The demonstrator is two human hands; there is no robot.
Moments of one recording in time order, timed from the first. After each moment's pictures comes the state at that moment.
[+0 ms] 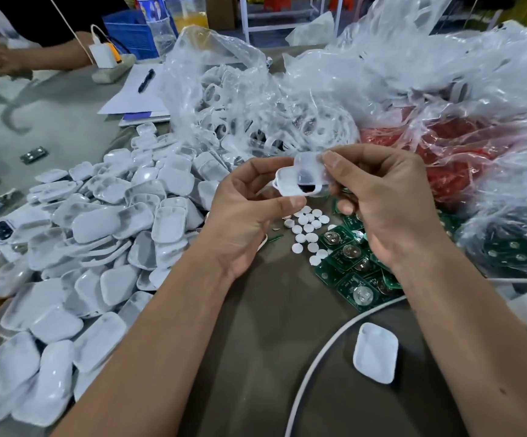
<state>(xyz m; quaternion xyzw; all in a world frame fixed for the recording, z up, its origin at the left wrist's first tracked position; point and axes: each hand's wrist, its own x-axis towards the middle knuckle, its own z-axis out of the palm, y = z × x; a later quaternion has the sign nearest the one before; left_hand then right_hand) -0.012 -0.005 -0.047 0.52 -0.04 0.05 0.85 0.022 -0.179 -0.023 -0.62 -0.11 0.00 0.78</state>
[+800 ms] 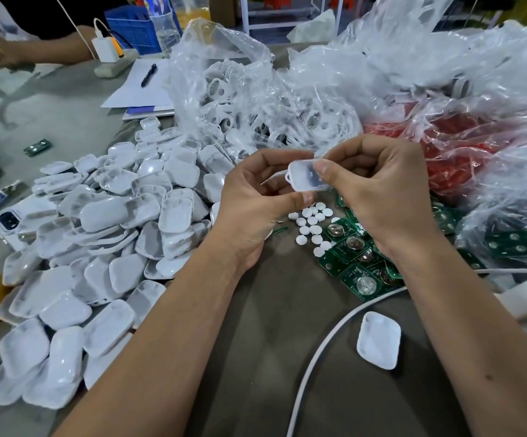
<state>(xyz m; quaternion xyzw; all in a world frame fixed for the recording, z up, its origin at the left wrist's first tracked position) -0.018 -0.010 -0.047 0.58 -0.05 0.08 0.81 0.020 -0.175 -0.025 -0.75 -0.18 -0.13 0.62</state>
